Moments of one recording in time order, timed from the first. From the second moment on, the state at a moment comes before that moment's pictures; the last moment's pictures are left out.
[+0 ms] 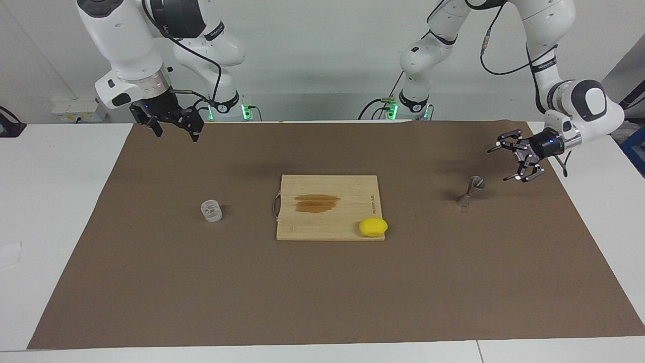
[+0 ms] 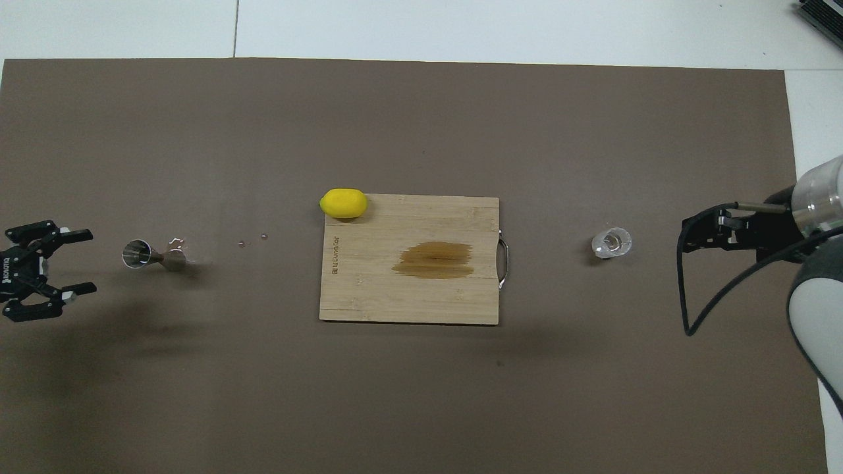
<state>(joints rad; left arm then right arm) 0.58 0.21 -0.01 -2.09 -1.10 1.51 2.11 0.03 -0.08 0.03 -1.73 -0.02 1.57 0.25</state>
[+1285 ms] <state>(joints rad) 0.60 0.37 -0.02 -2.17 -1.32 1.48 2.49 0.03 -0.08 0.03 -1.75 -0.02 1.58 0.26</state>
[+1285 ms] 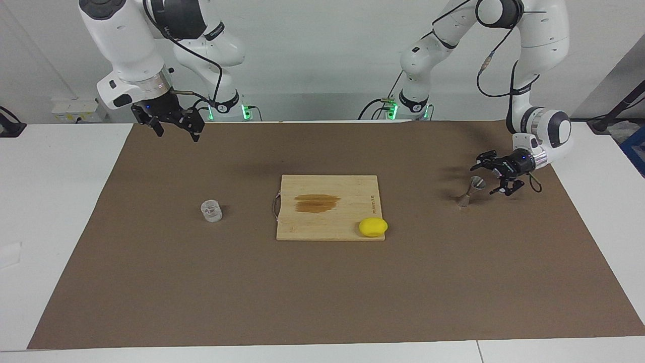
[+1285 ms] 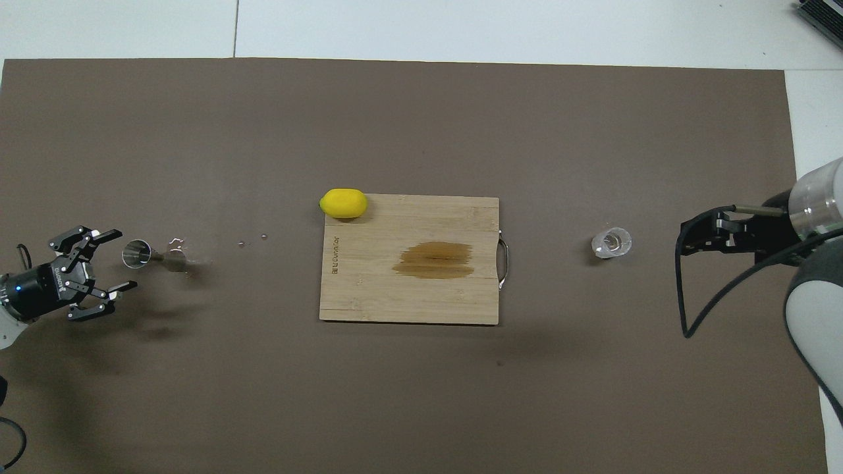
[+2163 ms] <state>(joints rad) 0.58 0.37 -0.02 -2.18 -1.33 1.48 2.51 0.03 -0.09 0.03 -1.75 -0.02 1.58 0.26</state>
